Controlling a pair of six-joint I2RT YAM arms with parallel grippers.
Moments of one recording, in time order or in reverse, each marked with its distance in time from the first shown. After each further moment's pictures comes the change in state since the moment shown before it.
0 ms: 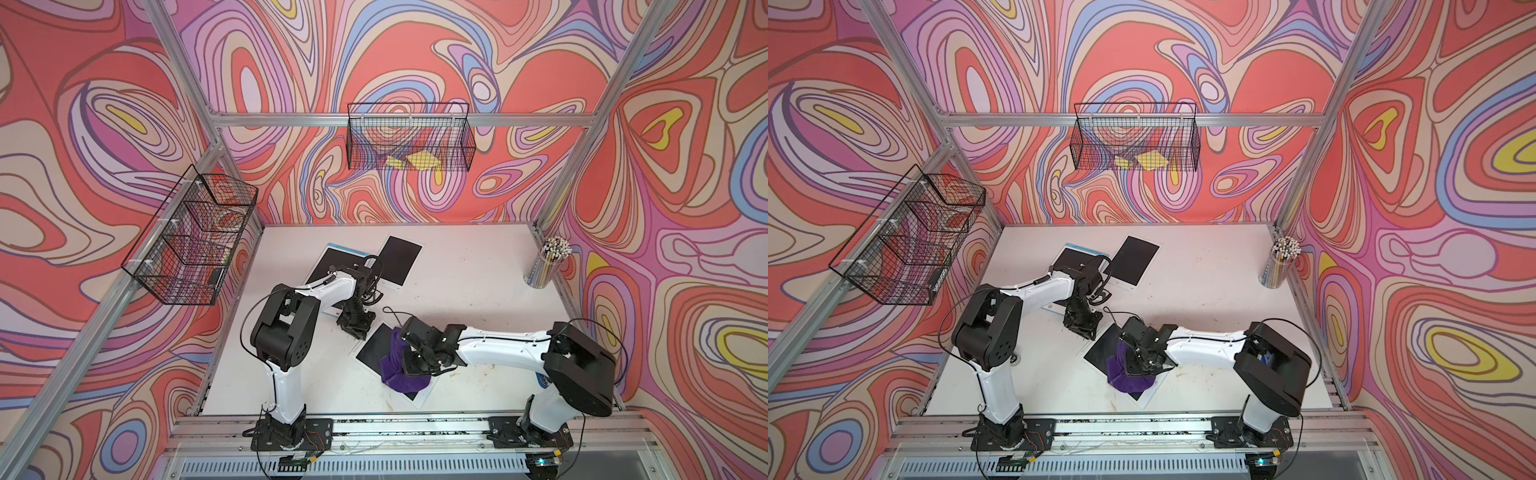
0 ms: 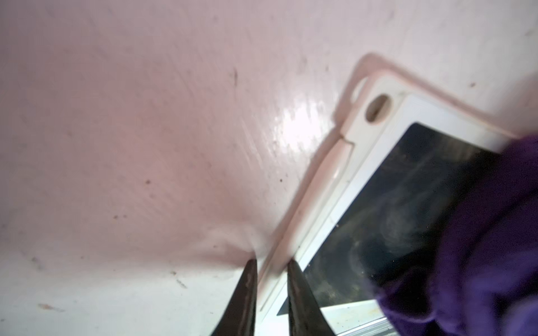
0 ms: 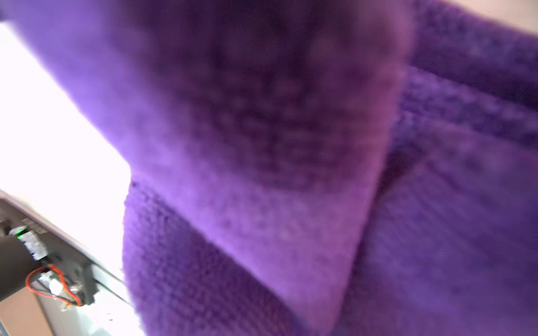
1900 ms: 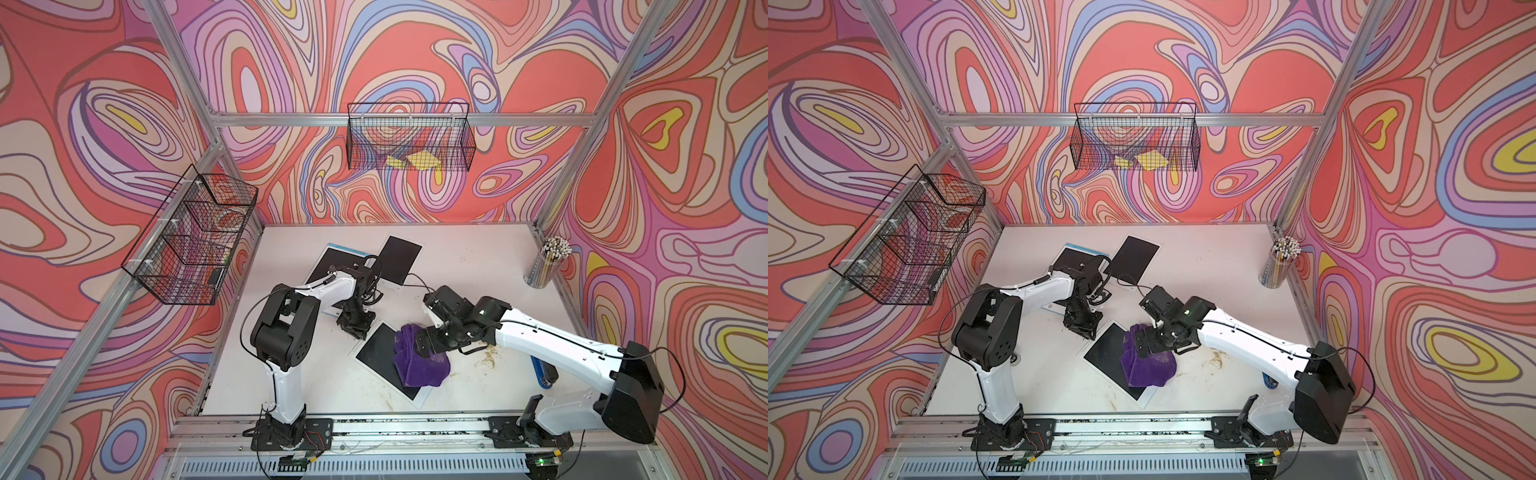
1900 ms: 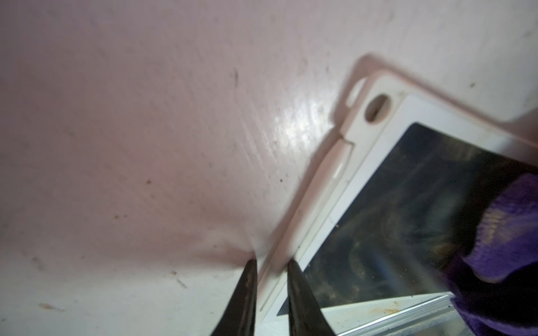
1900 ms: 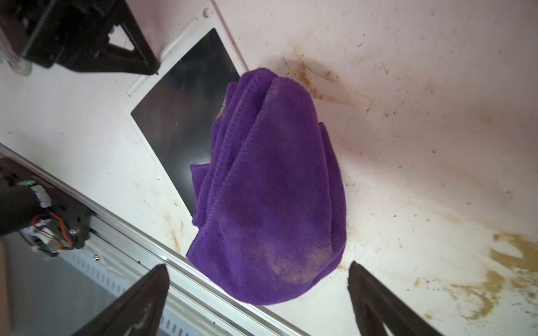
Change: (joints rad) left arm 0.000 0.000 0.000 0.000 0.001 0.000; right arm -0.095 -0.208 0.221 -0.415 0.095 -0.367
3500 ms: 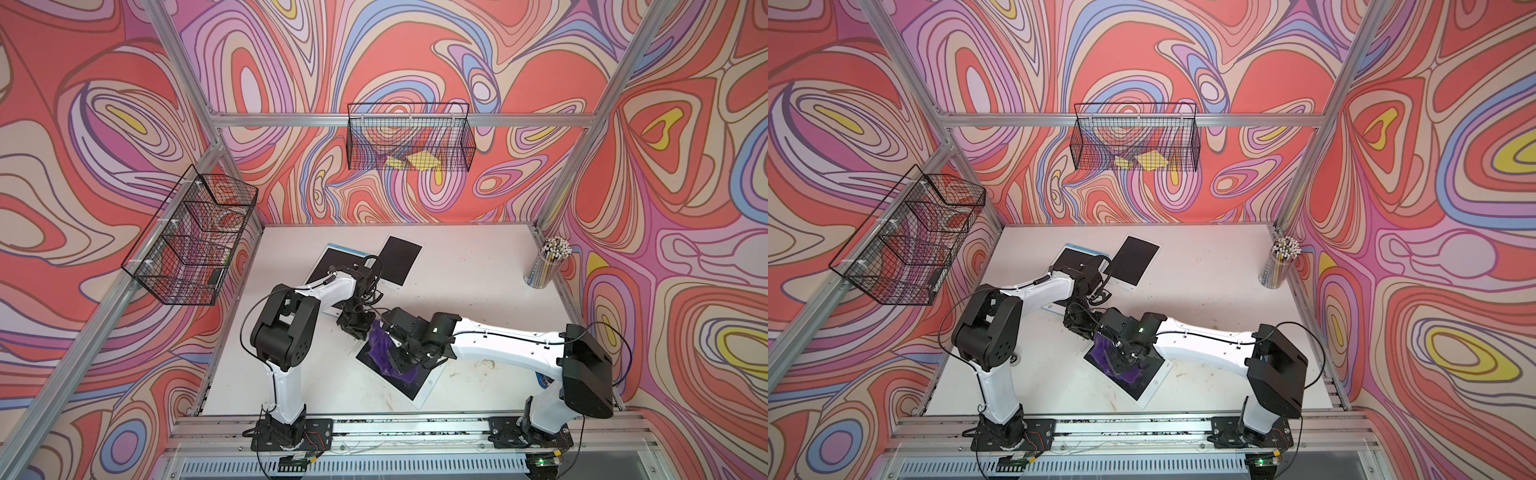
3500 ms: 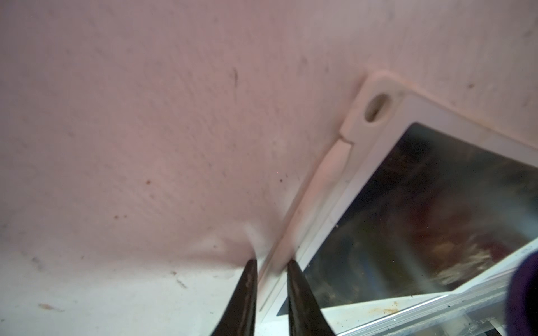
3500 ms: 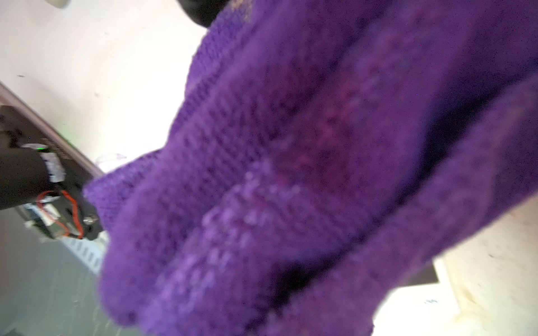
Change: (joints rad) left arm 0.000 0.000 0.000 0.000 0.002 0.000; right arm 0.214 0.262 0.133 0.171 -0.036 0.041
